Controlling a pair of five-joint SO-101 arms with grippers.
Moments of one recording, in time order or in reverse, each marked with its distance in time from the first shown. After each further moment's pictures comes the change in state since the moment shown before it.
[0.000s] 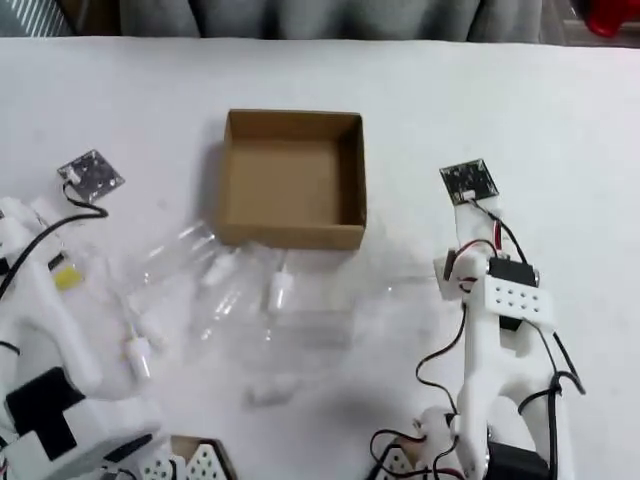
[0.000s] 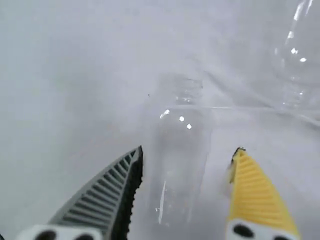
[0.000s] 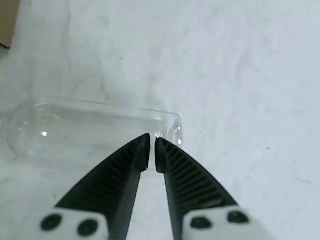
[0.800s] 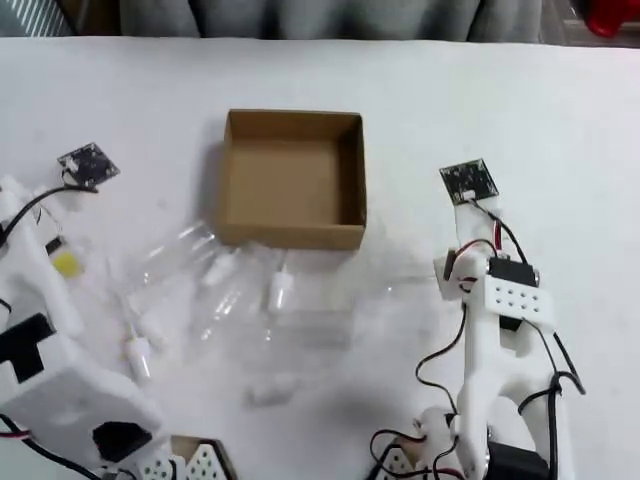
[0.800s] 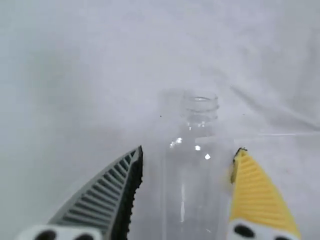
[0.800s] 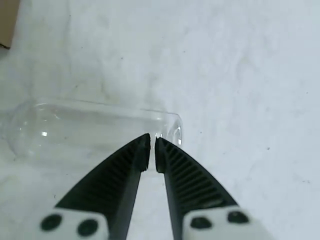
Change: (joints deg) left arm -0.1 20.4 -15.6 0.0 -1.6; right arm 0.0 0.0 0.0 0.0 0.0
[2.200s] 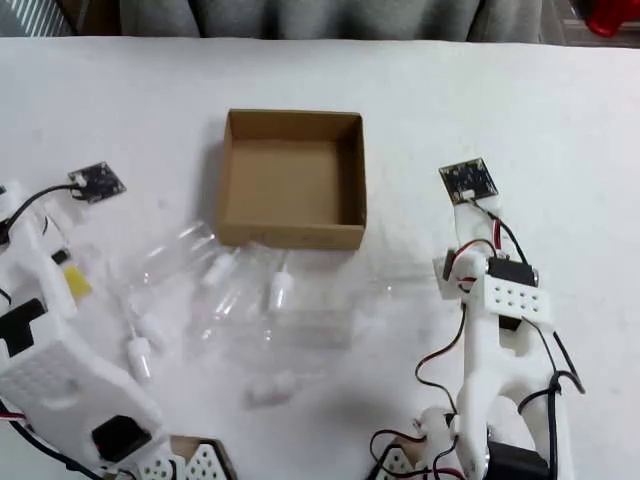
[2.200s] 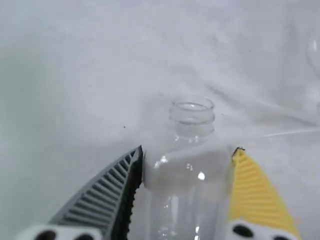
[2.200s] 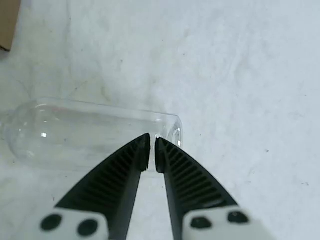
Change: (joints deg) left arm -0.8 8.2 -2.9 2.5 -4.7; right arm -0.2 -0.1 0.0 -0.6 0.0
